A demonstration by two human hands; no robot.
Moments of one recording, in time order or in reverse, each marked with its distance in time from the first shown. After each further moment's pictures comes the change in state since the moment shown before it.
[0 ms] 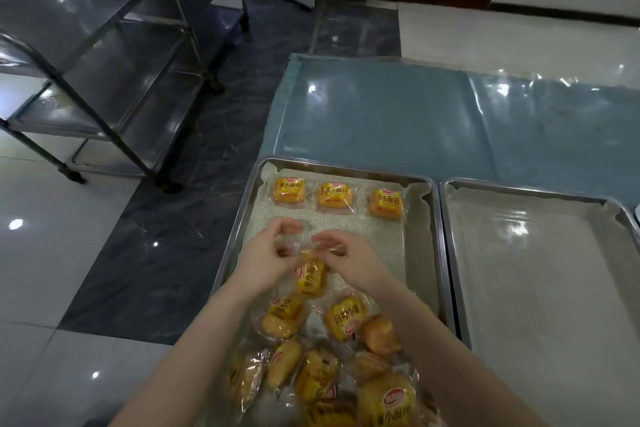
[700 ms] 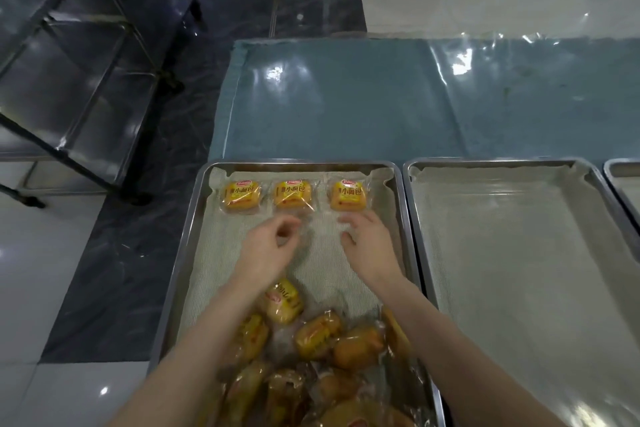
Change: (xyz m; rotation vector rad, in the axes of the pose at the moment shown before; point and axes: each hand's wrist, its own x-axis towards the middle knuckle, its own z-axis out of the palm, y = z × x) left_hand 0.048 0.021 0.063 0.348 0.011 0.139; right_hand 0.010 0.060 -0.059 -0.281 0.399 0.040
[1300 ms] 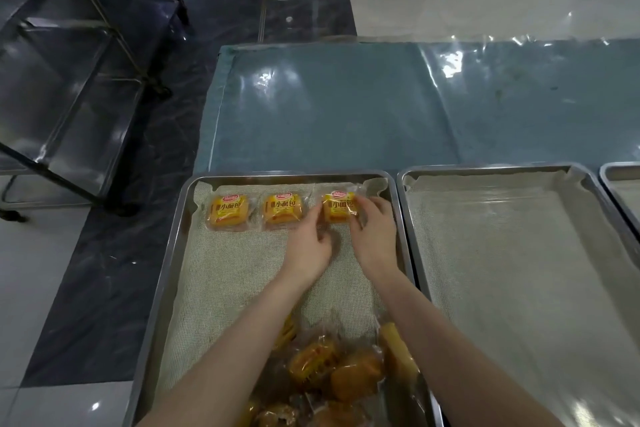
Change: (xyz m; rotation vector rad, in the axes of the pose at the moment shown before) left_hand 0.048 0.043 0.061 -0.124 -0.044 -0.086; right_hand 0.046 0.008 -0.002 0.188 0.239 0.156
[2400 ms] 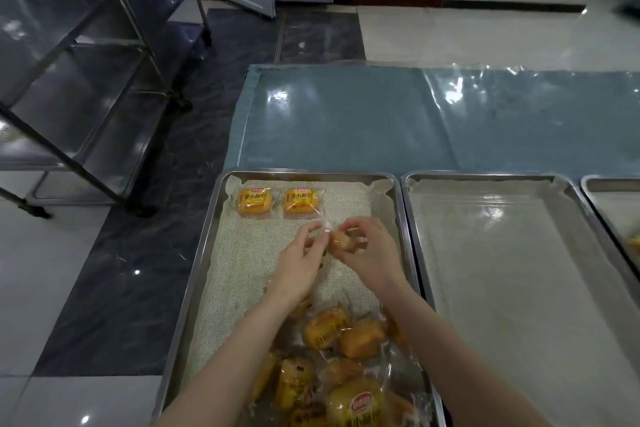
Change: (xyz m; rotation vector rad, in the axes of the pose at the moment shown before) left_hand -0.086 -0.009 -0.040 -0.313 -0.006 -0.093; right_hand -0.082 -0.024 -0.025 0.101 -0.195 -0.170
